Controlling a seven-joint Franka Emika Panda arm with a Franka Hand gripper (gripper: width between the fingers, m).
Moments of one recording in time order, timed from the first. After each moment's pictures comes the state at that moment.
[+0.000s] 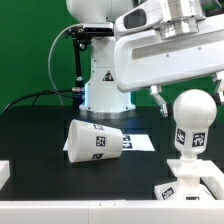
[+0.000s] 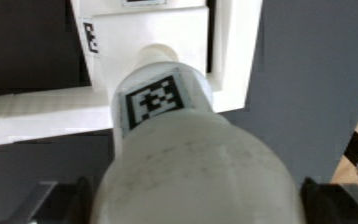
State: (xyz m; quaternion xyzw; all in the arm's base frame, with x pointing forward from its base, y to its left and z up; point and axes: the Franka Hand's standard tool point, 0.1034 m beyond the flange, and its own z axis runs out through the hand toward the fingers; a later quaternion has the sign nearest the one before) arm 0.618 0.083 0.145 -0.98 0.02 -0.16 0.10
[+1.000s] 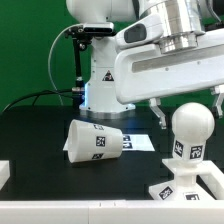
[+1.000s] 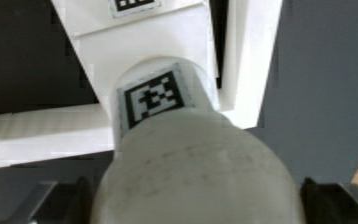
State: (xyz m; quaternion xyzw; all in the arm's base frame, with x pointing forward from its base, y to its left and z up) arm 0.616 0.083 0.126 -0.98 0.03 -0.16 0.09
